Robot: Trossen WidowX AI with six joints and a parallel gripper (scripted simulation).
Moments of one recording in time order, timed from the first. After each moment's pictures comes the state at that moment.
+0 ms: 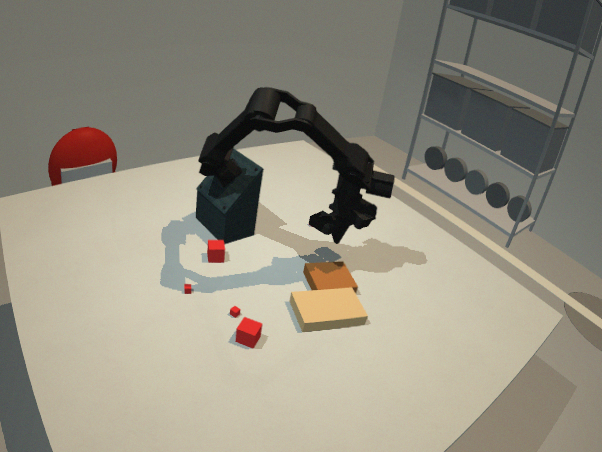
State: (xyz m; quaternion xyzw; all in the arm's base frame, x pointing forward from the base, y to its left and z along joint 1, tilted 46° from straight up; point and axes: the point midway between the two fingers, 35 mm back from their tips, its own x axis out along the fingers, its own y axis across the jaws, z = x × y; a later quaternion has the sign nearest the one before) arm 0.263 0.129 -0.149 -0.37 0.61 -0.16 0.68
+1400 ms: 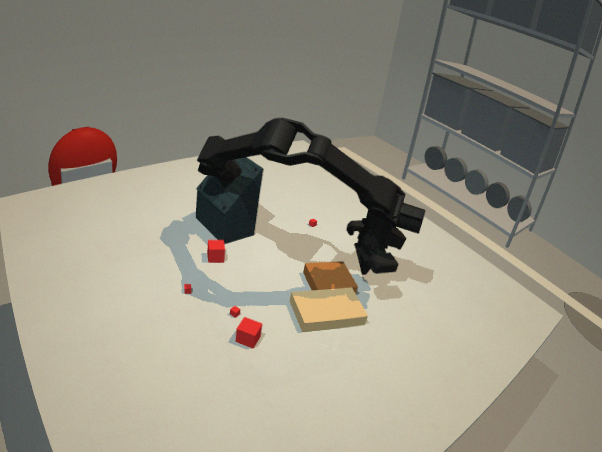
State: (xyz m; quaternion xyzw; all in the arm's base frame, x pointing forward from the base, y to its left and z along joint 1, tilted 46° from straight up) arm 0.371 0.135 -0.167 -0.66 0.61 0.16 0.41
